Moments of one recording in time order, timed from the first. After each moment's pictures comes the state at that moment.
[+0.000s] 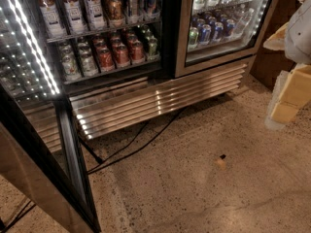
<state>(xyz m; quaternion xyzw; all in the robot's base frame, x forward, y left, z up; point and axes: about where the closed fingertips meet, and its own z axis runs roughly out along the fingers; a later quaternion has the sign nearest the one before) 0.438 -0.217 0.976 -0.60 0.78 -0.03 0.16</state>
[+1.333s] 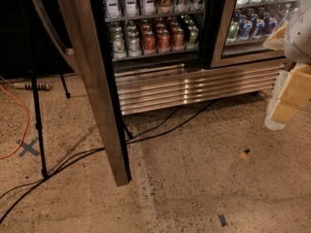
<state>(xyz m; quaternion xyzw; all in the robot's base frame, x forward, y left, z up) 0.438 -0.217 0.976 -0.60 0.78 -0.03 0.16</state>
